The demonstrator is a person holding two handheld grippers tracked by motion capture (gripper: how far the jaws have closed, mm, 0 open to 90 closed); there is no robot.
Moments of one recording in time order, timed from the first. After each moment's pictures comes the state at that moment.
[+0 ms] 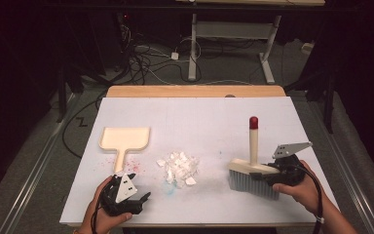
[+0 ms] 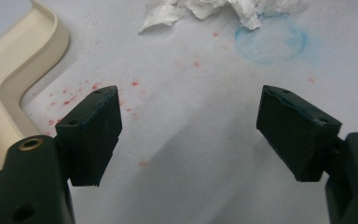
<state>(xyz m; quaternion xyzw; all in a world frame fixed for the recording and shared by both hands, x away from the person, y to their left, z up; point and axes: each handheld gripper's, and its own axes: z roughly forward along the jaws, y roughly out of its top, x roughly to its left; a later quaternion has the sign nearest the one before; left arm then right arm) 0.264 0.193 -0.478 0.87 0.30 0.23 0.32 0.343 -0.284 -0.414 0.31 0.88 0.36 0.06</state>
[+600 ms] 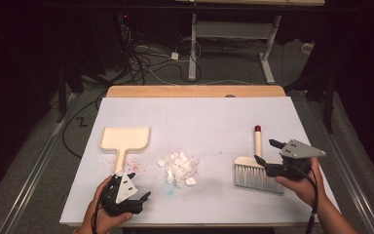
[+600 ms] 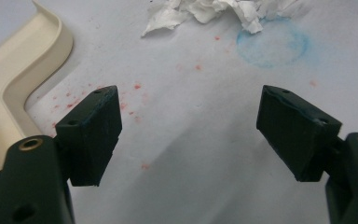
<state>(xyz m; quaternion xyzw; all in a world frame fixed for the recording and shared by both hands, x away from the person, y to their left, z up) 0.262 0.193 -0.476 0.86 0.31 0.24 0.33 0.333 -0.293 -0.408 0.29 0.81 0.42 0.30</state>
